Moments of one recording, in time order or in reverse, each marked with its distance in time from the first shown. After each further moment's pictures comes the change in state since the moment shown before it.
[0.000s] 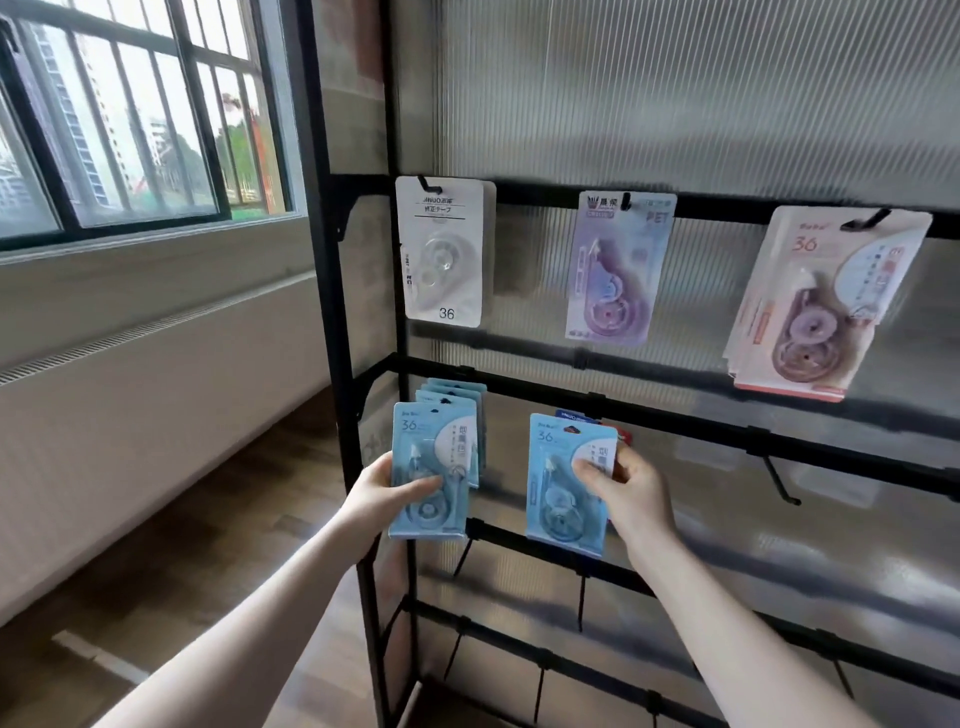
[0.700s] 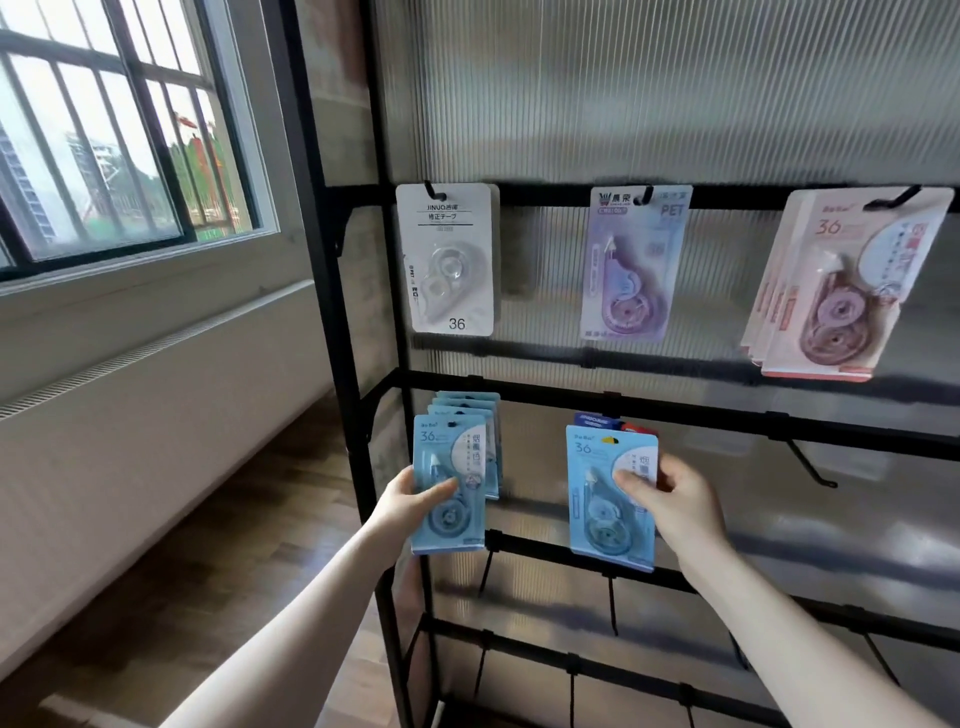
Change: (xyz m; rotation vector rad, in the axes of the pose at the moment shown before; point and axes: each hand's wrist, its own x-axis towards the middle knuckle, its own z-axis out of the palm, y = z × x) left_hand 0.047 -0.022 -0.016 0.022 -0.027 -0.116; right_hand -0.005 0.006 0.000 -0.031 0.115 -0.010
